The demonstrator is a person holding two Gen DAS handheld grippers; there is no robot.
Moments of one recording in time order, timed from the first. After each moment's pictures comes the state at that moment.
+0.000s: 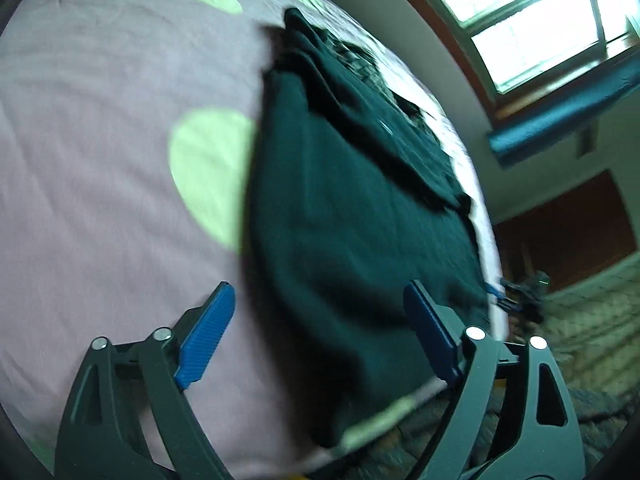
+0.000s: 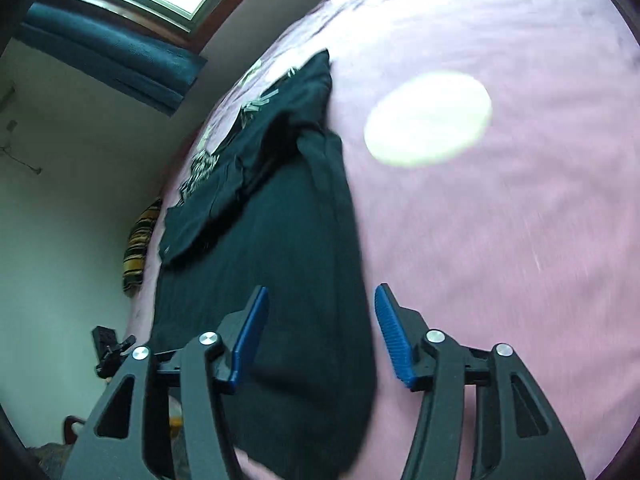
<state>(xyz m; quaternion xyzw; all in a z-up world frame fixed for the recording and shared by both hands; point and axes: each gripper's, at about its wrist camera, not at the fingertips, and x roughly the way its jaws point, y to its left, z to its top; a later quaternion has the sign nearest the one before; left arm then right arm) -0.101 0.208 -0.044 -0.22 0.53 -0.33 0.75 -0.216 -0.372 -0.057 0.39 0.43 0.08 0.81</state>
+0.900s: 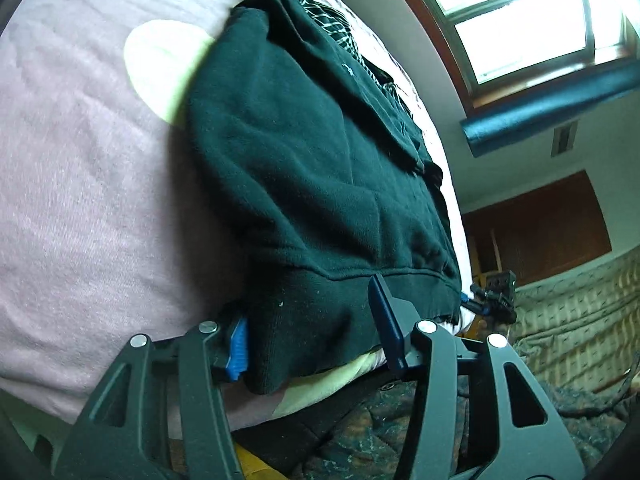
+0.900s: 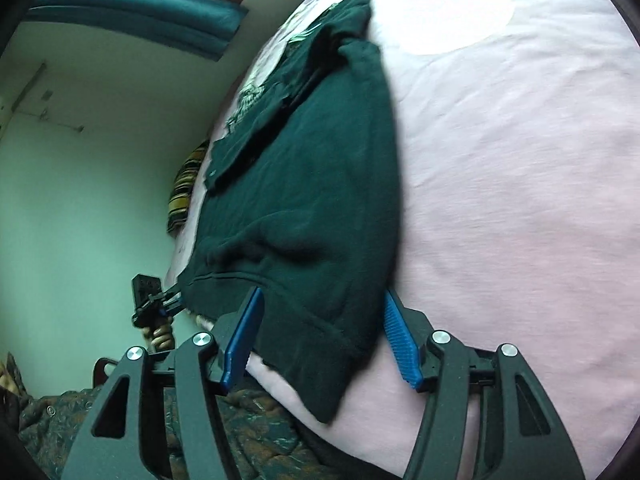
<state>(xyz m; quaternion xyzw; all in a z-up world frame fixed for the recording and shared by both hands) -0.139 0.179 -0.061 -0.26 0.54 -0.35 0.73 -0.251 -0.340 -0.072 0.39 0.47 0.19 0.77</state>
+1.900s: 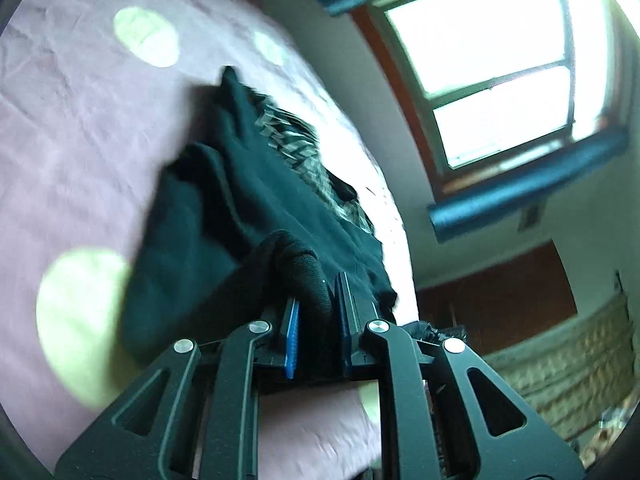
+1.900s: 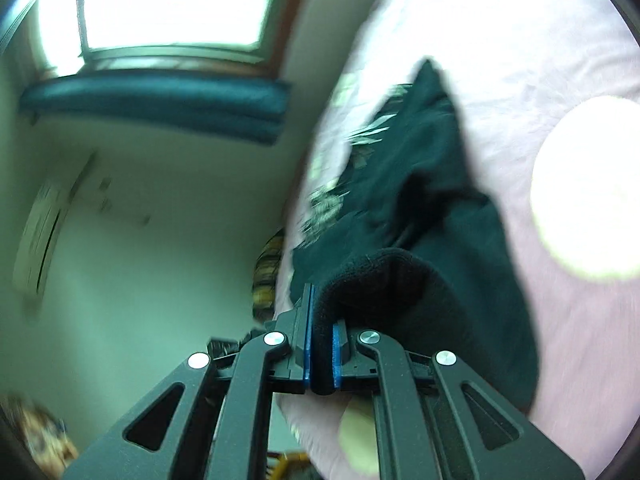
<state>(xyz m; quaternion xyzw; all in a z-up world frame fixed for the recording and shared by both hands) 0.012 0.171 -0.014 -0.37 0.45 -0.34 0.74 -0.095 -0.386 -0.052 0.55 0.34 0.24 0.73</state>
